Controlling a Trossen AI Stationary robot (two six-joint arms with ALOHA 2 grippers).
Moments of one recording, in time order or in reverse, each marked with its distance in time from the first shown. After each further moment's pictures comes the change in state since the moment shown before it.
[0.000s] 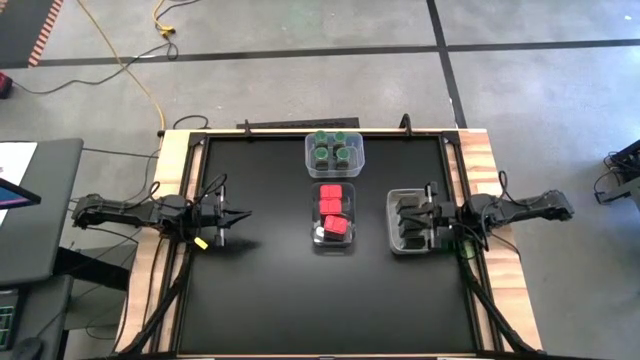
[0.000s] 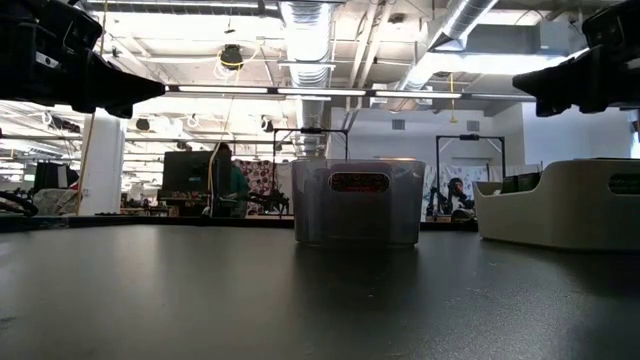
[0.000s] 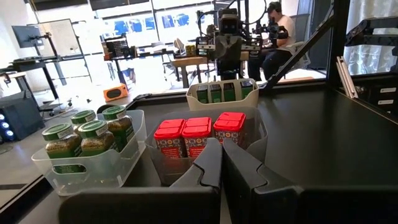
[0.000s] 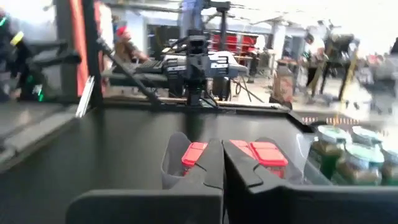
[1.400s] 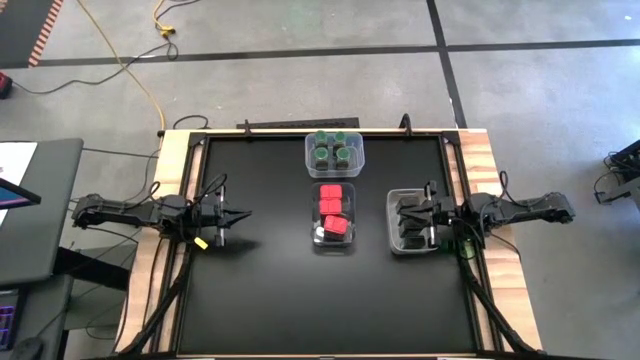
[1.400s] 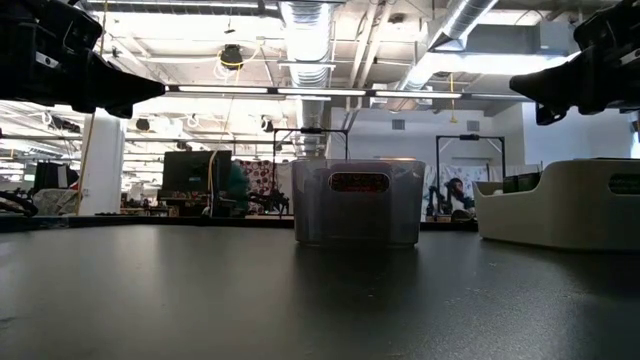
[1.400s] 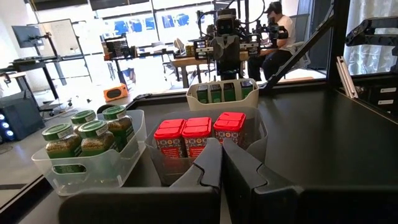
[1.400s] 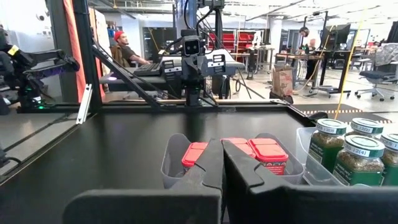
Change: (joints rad) left arm 0.000 0.000 0.000 0.000 0.000 0.000; right arm -0.035 0.000 0.000 0.000 -0.003 0.130
